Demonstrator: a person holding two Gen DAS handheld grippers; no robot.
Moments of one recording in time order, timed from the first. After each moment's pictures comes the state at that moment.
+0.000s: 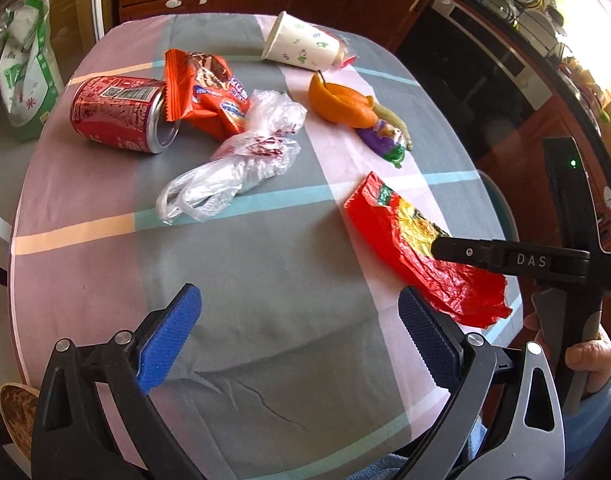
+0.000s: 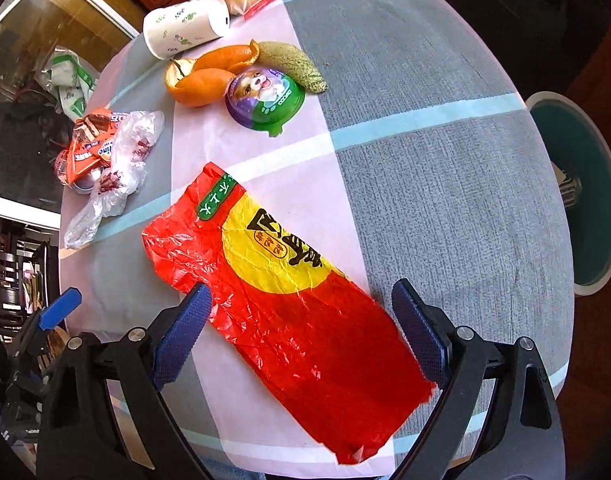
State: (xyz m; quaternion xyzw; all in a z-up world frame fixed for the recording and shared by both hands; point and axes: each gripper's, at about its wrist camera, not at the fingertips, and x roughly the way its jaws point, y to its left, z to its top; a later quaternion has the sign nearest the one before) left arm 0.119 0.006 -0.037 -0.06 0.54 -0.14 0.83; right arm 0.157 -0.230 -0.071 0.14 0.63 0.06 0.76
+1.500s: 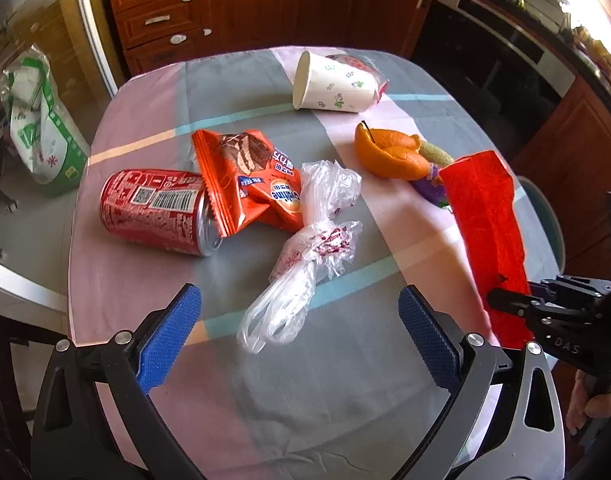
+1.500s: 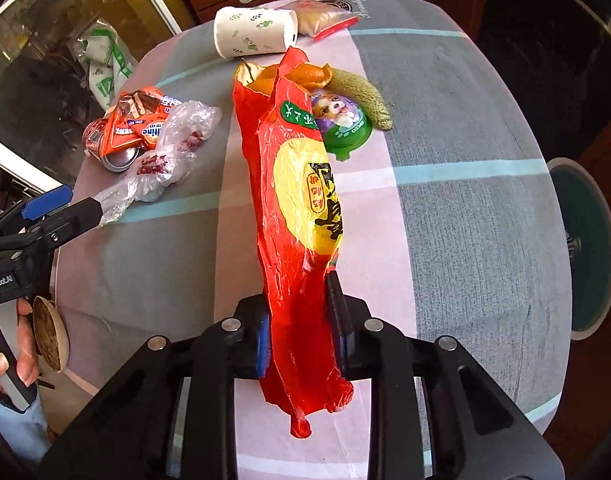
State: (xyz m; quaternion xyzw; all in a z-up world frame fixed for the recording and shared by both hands) left arm 0.178 0.012 -0.019 0.05 0.52 -0.11 0.84; right arm 0.147 -0.200 -0.050 0.09 0.58 0.11 0.80
